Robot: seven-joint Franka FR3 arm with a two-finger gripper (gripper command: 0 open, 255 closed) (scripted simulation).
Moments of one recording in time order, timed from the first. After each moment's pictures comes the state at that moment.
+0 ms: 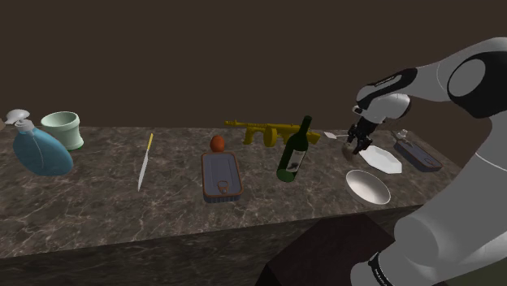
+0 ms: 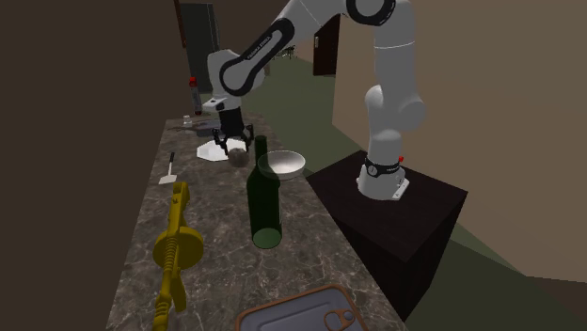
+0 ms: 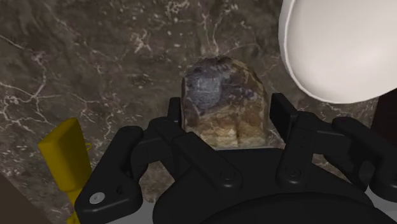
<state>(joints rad) -0.50 0.18 -0.31 -2.14 0.18 2.22 -1.89</state>
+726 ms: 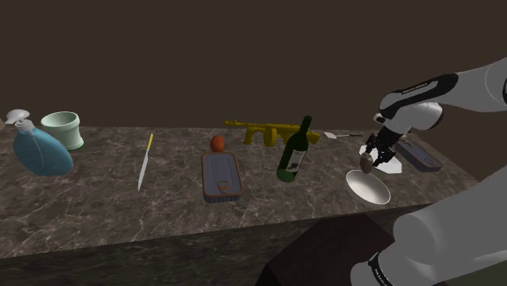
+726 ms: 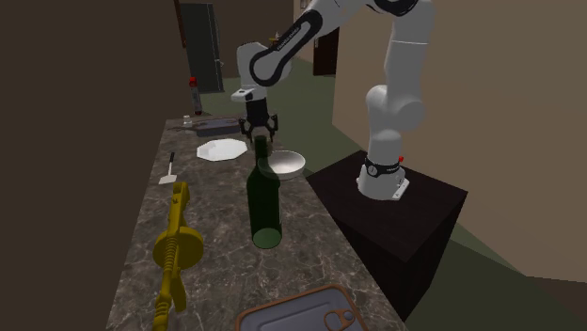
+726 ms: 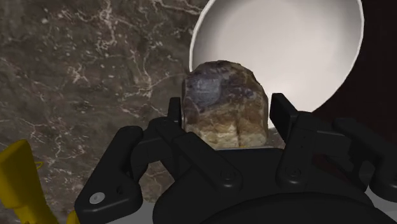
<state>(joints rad) -0.56 -0.07 -0.38 -2.40 0.07 2.23 -1.94</state>
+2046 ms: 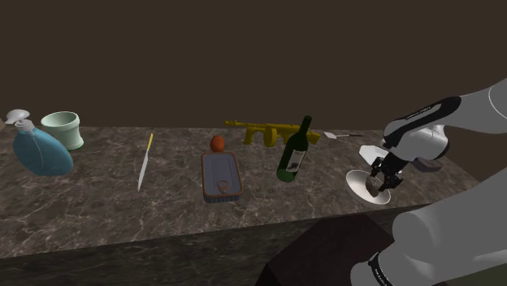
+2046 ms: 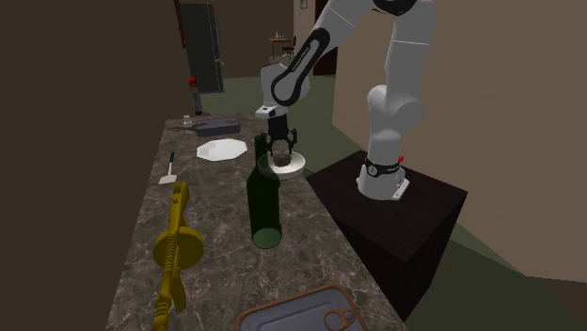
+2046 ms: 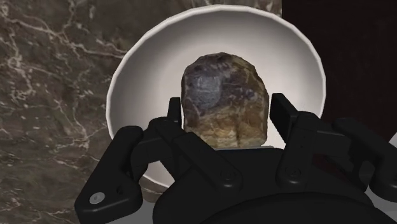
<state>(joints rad) -0.60 -0.08 -0.45 -2.64 0.05 2.45 -2.06</state>
